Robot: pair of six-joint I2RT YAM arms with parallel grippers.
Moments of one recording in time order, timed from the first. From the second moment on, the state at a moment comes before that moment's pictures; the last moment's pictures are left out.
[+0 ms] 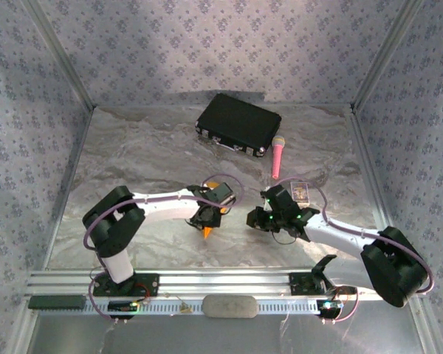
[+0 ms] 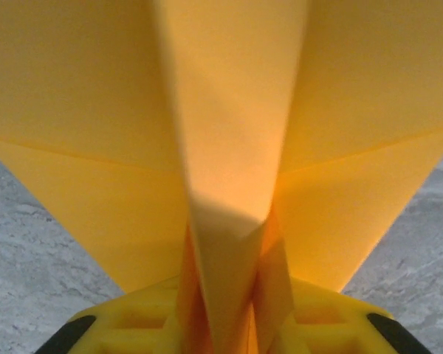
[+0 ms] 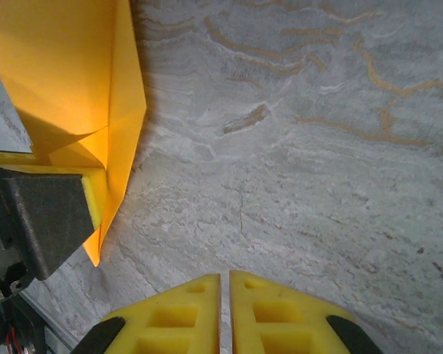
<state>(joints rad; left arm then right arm) -0.98 1.75 1.03 -0.66 -0.20 -0.82 0.67 1.20 0.44 -0.11 -0.29 0.85</state>
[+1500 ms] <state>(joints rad) -0.71 1.21 0.84 -0.61 -0.35 -0.81 0.26 0.89 0.53 -0.25 0.38 0.22</state>
